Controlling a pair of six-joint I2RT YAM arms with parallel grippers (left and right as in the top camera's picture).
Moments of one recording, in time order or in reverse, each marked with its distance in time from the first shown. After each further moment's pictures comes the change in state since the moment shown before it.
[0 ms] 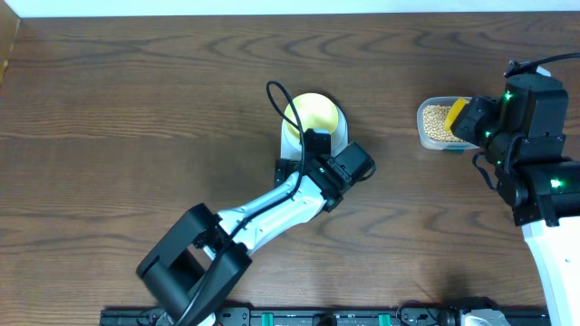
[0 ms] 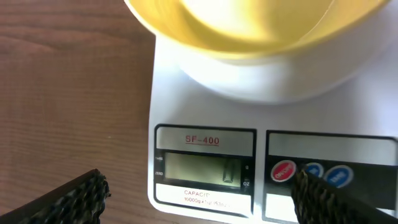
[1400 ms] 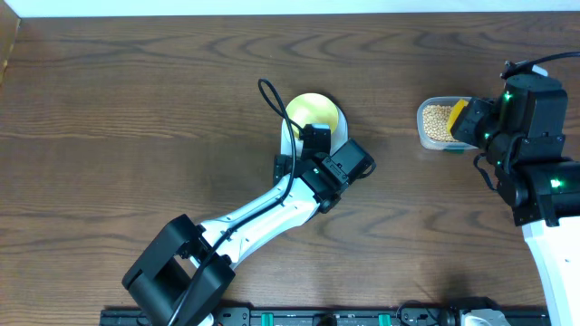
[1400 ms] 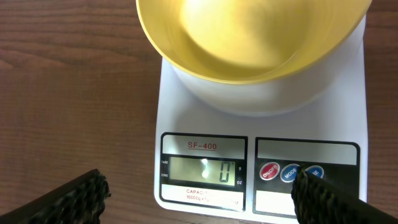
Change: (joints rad) left arm 0.000 -0.063 0.000 -0.002 0.000 0.011; right arm 0.000 0.000 0.000 -0.008 0.002 -0.055
